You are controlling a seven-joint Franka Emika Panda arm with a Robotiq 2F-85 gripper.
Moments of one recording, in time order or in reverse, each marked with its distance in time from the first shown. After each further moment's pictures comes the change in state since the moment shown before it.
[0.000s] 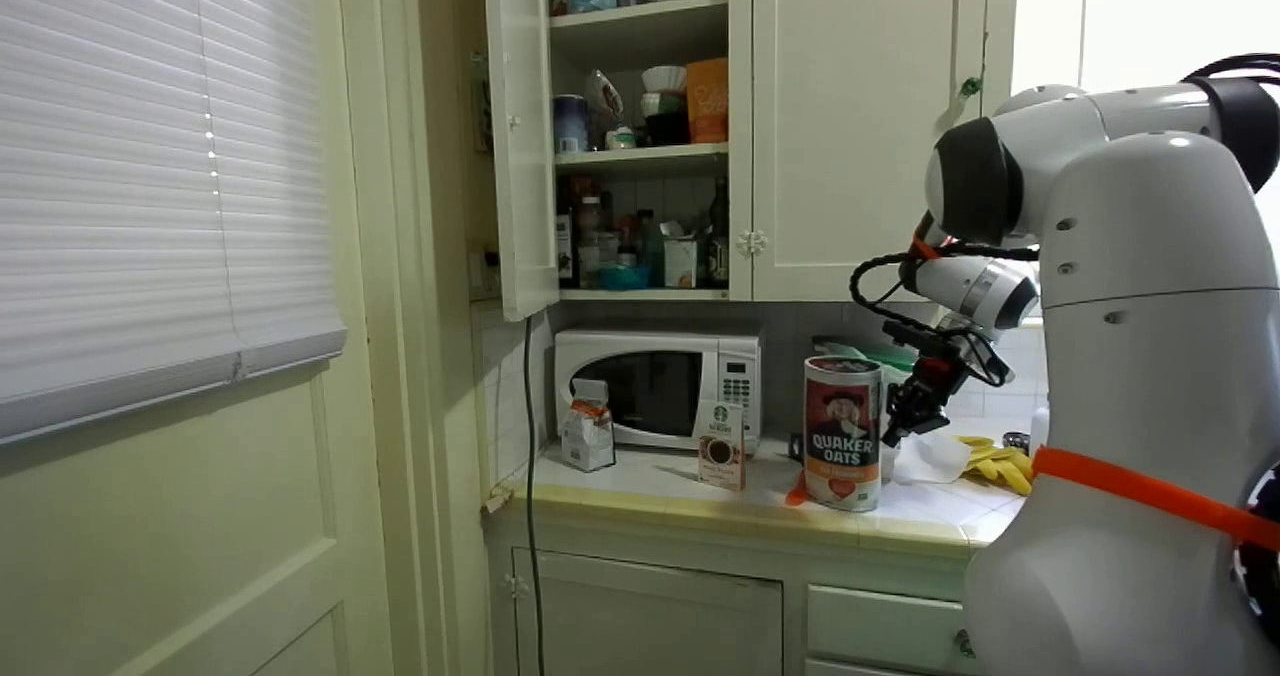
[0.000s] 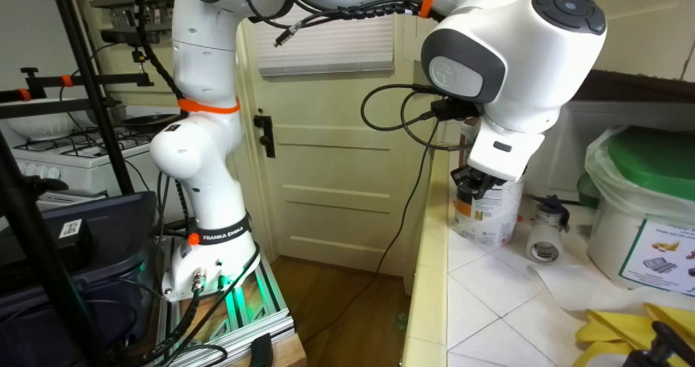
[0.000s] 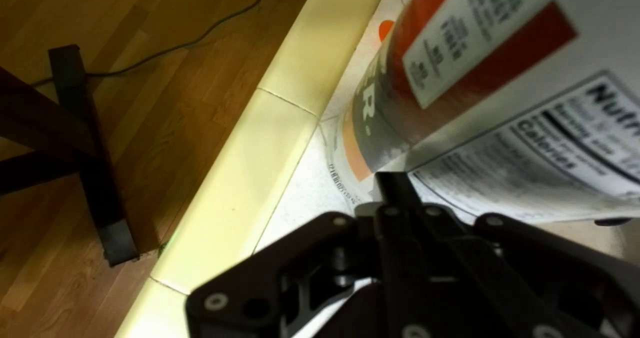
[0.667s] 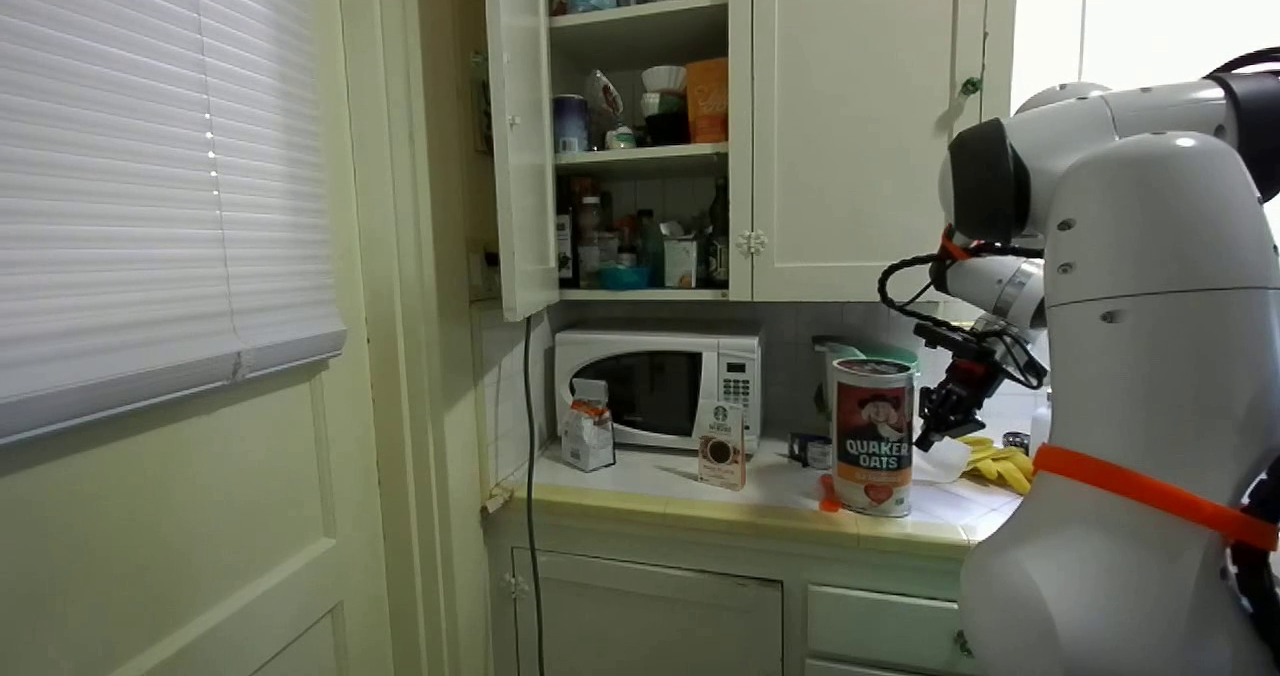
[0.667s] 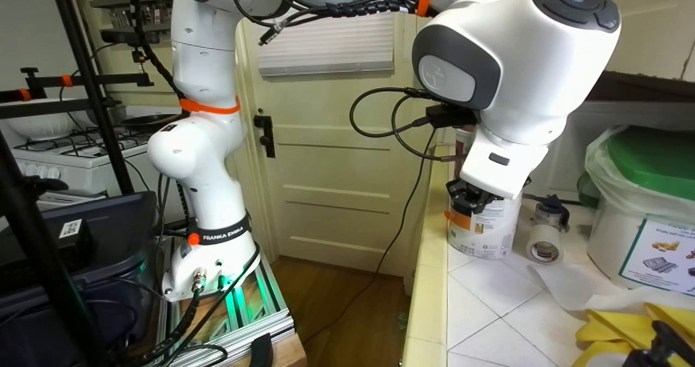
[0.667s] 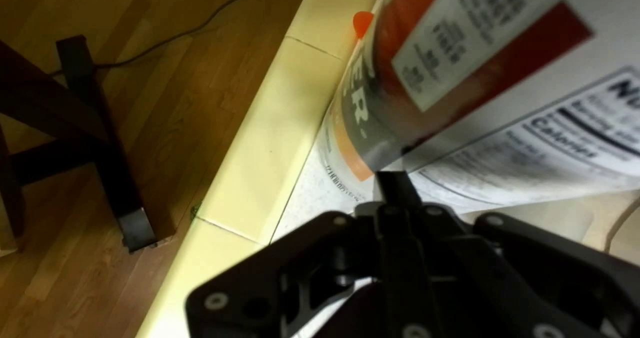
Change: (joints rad) arm -0.074 0.003 -0.011 0.002 -0.025 -0.024 -0.020
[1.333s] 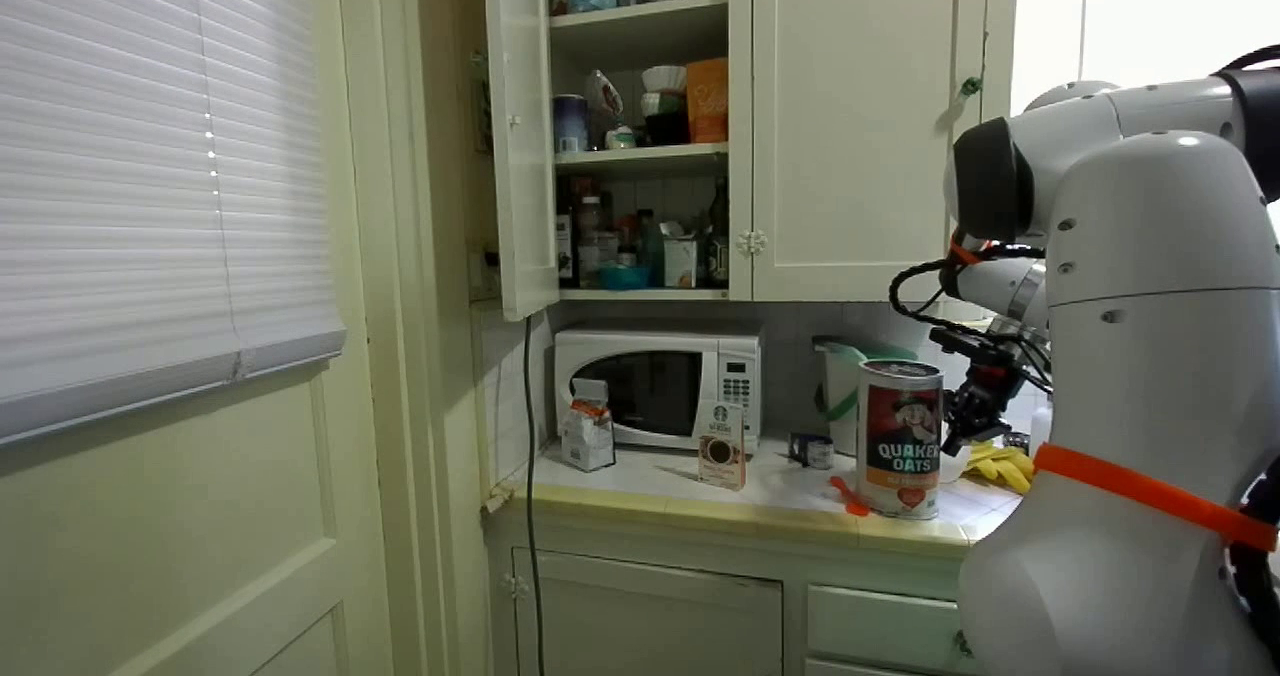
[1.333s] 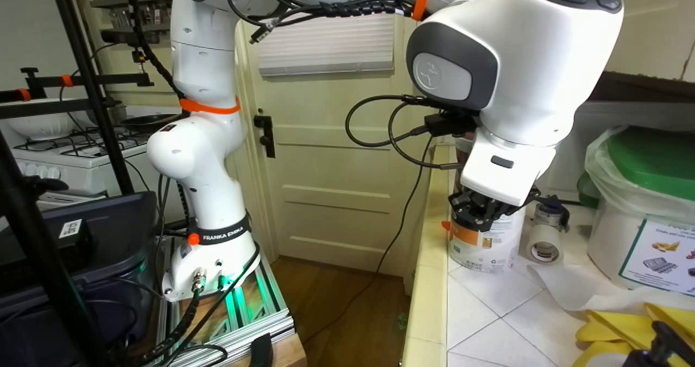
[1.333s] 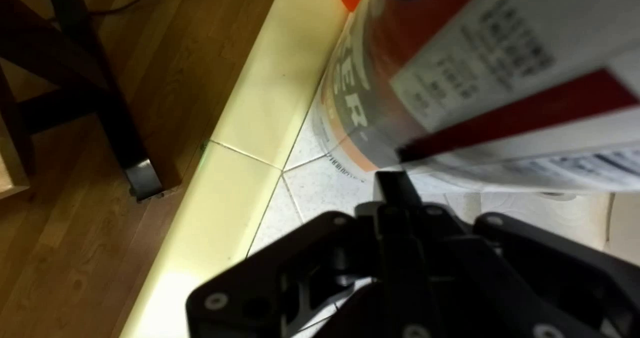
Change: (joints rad) arm -0.016 -0.003 -0.015 -0.008 -0.075 0.083 -0.001
